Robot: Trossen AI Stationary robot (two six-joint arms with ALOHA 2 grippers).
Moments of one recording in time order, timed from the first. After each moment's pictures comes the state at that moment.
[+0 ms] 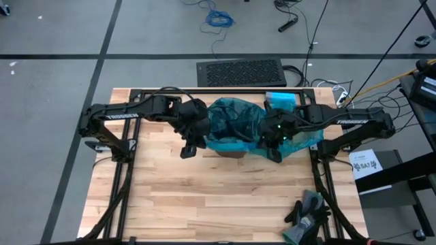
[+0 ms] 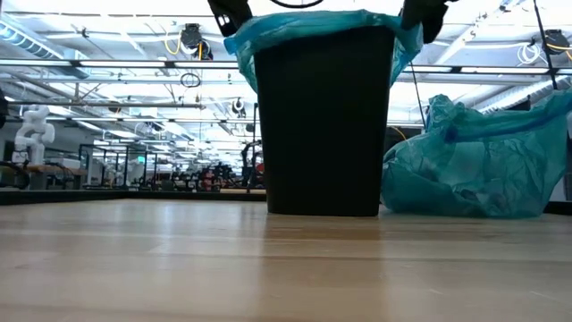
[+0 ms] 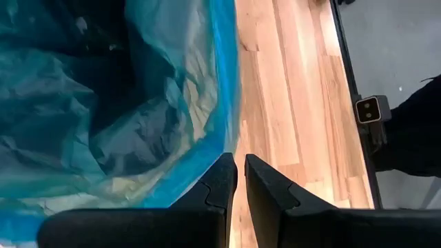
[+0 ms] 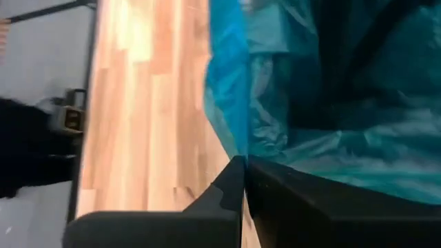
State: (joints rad) left arm 0.09 1.54 1.61 -1.06 0.35 0.06; right arm 0.00 1.24 1.27 -0.93 -0.18 0.19
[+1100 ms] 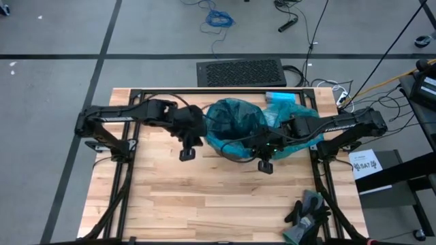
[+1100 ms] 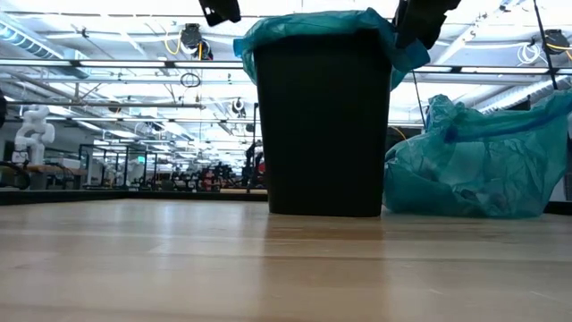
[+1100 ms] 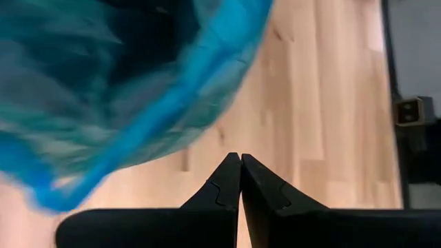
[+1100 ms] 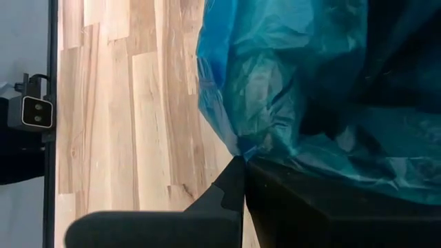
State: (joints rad) left arm 0.03 1.52 1.61 -1.11 0.17 -0.05; right arm 0.14 1.36 1.27 -0.91 -0.03 0.32
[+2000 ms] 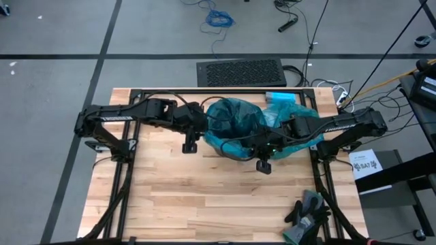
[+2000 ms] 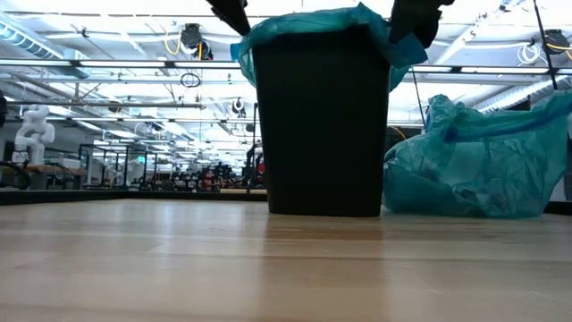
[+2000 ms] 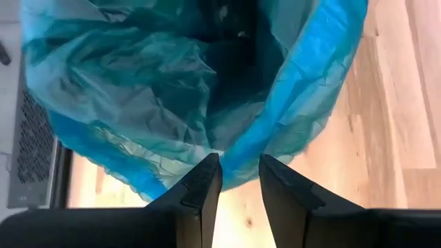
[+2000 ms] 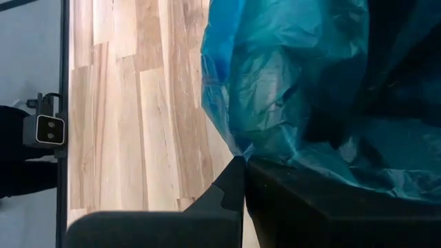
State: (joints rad) left arm 0.03 1.50 1.61 -1.06 -0.10 0.13; right arm 0.14 1.36 1.27 -0.87 -0.03 0.37
